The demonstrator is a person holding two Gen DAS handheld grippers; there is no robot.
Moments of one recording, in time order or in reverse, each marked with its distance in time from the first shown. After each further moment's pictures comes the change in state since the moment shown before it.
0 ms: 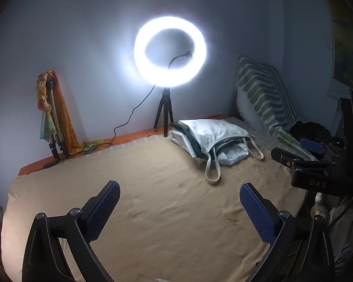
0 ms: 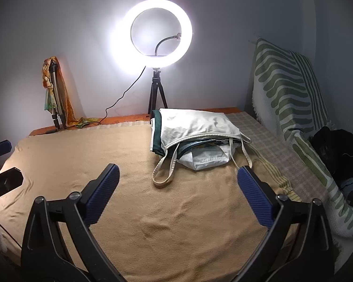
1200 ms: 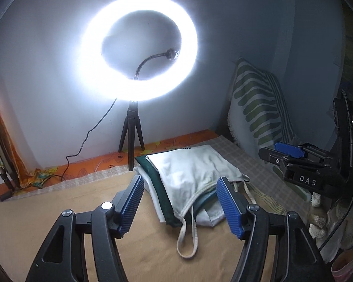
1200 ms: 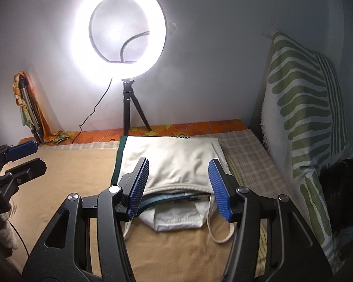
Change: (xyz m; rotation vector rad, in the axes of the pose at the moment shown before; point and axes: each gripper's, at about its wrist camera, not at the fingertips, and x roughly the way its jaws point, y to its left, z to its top) left arm 0.155 -0.033 0.139 -0.058 0.042 -0.134; right arm 0.142 -0.093 0.134 -0.041 0.113 0.081
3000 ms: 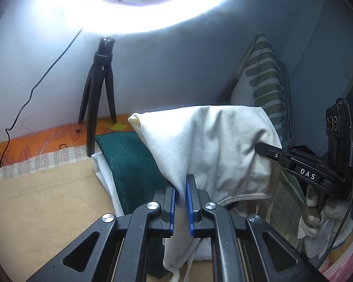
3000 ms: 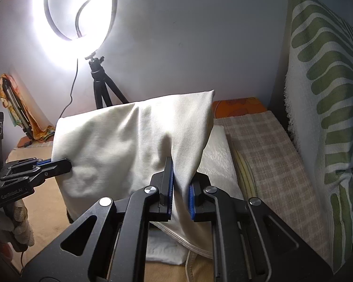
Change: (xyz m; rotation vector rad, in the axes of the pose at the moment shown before) left arm 0.191 0.030 0.003 -0.145 0.181 -0.145; right arm 0.152 -0.082 0.010 0.042 0.143 0.142
